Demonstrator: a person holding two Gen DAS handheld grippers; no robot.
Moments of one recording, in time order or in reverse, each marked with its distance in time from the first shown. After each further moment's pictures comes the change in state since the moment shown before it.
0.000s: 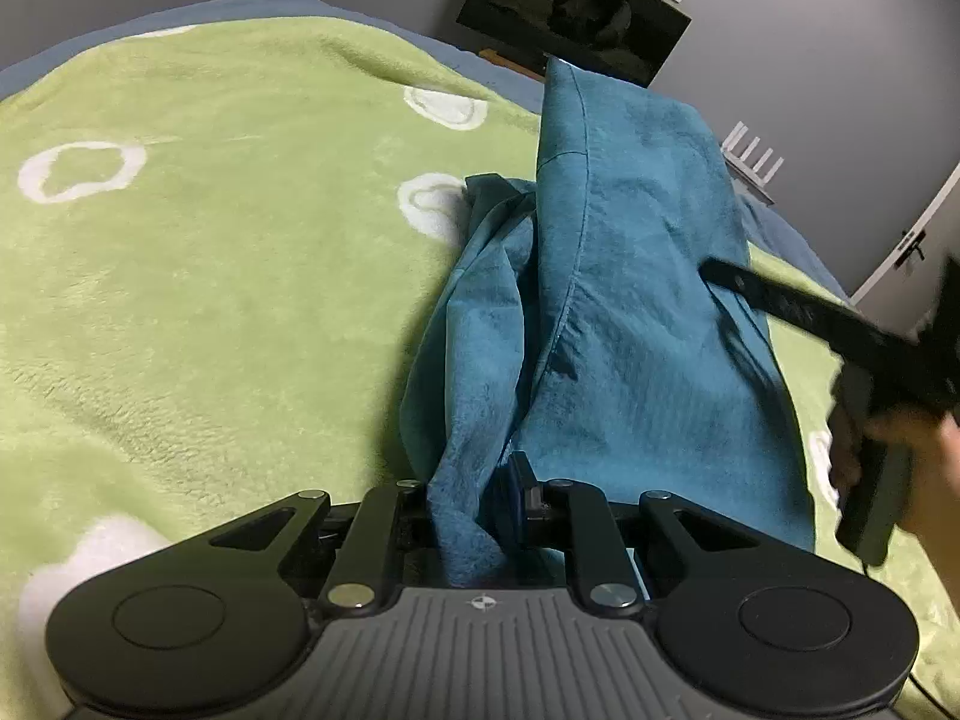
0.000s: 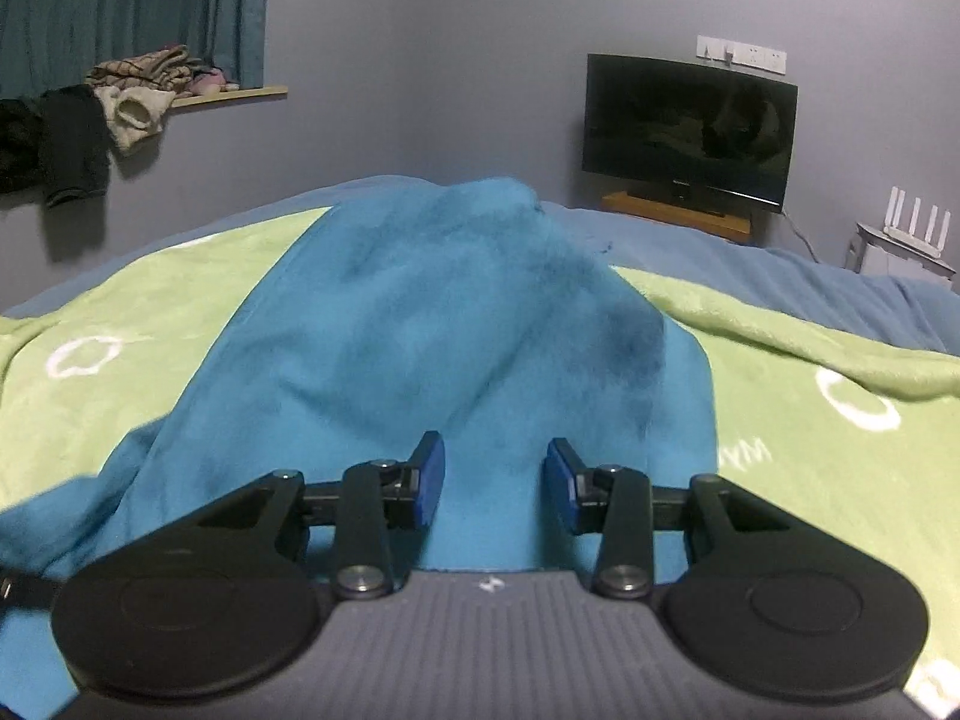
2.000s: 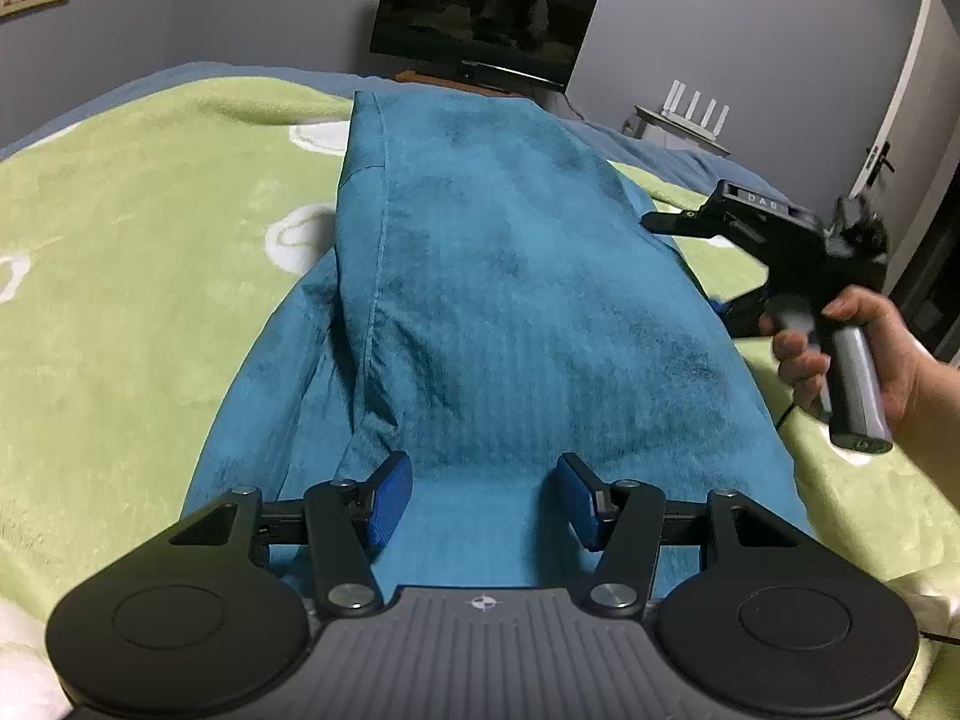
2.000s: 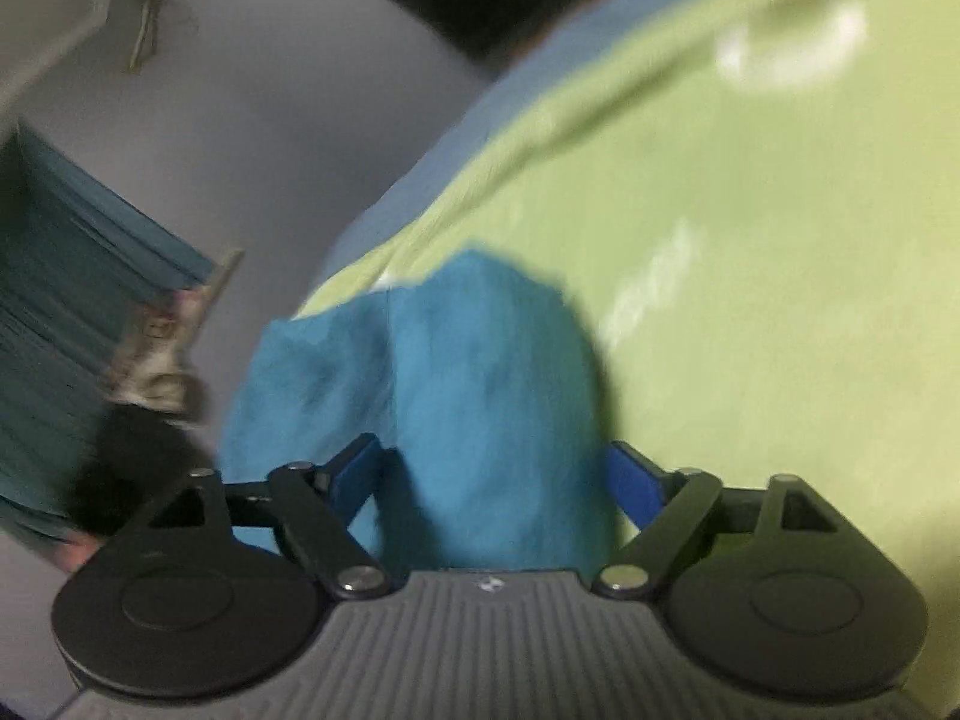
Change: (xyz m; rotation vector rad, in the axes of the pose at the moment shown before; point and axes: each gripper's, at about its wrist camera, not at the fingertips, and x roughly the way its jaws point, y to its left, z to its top) left arm 0.030 -0.075 -0.006 0.213 -0.043 0.018; right arm 0.136 -0.199 -0.043 0.844 0.178 0.408
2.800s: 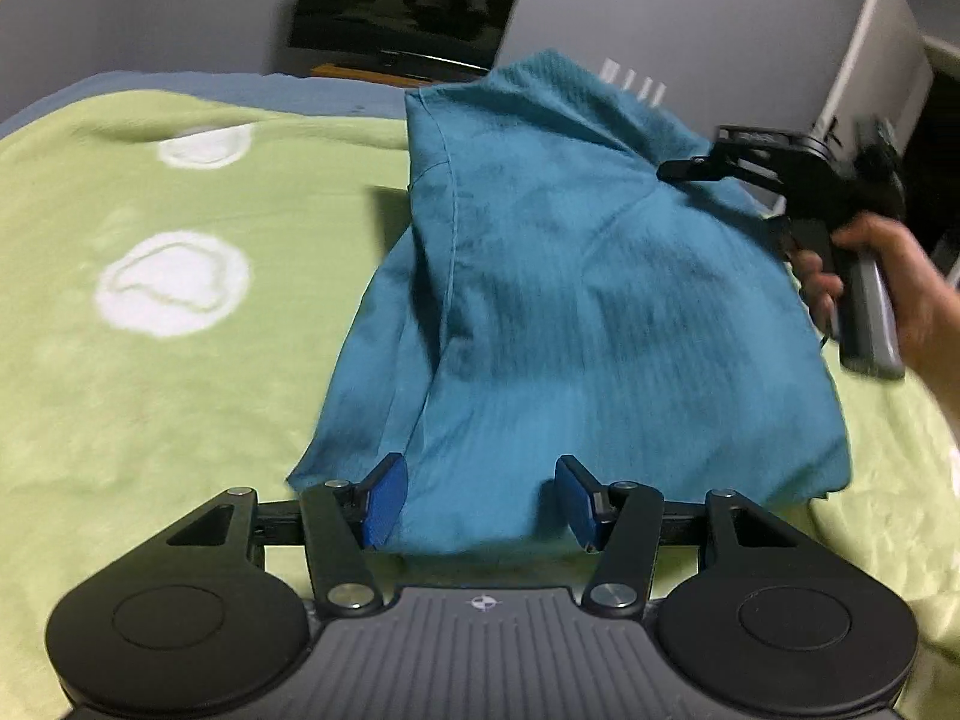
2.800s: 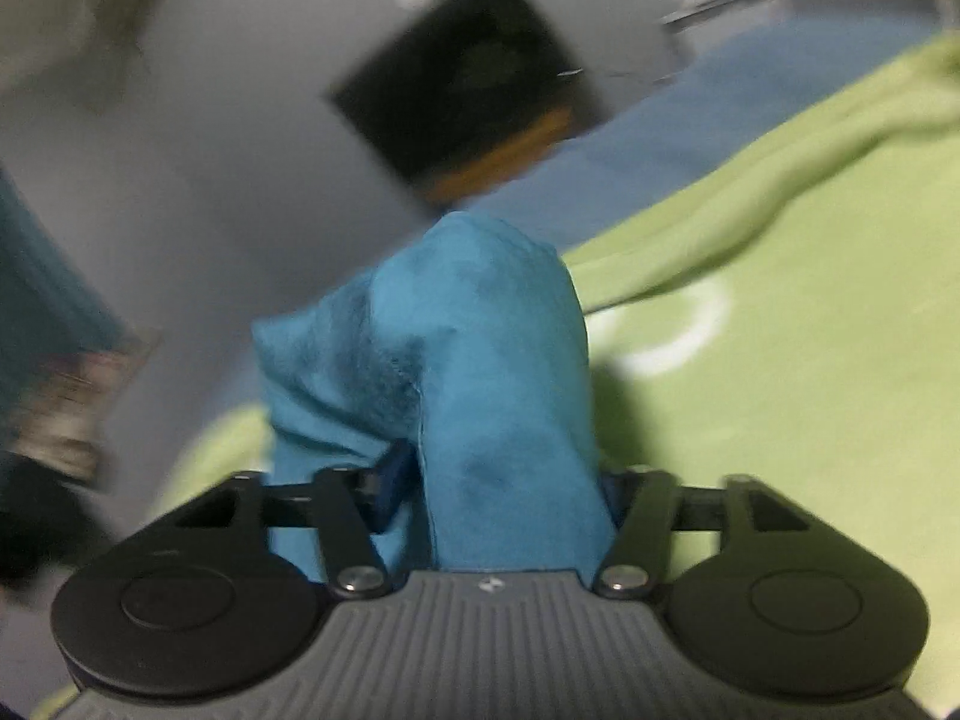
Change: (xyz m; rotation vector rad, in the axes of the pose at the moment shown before) left arm 0.062 -0.074 0.038 0.084 0.023 -0.106; right arm -0.114 0.021 0.070 -0.150 -0.264 -0.364
